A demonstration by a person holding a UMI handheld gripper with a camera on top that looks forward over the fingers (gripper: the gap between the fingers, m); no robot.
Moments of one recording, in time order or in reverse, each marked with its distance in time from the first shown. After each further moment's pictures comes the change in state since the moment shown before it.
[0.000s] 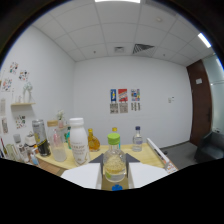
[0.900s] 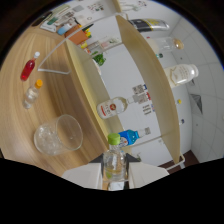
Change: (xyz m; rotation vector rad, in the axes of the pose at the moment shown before) arm 0.016 0.241 0.003 -0.298 0.066 -1.201
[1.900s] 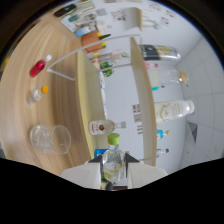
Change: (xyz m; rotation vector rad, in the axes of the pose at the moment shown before) arm 0.038 -0.055 -0.023 0.130 0.036 -0.254
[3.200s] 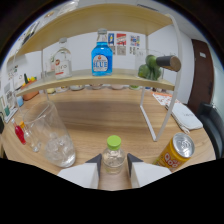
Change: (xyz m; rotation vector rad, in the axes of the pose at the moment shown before) arm -0.200 0.093 0.025 -0.272 -0.309 1.374
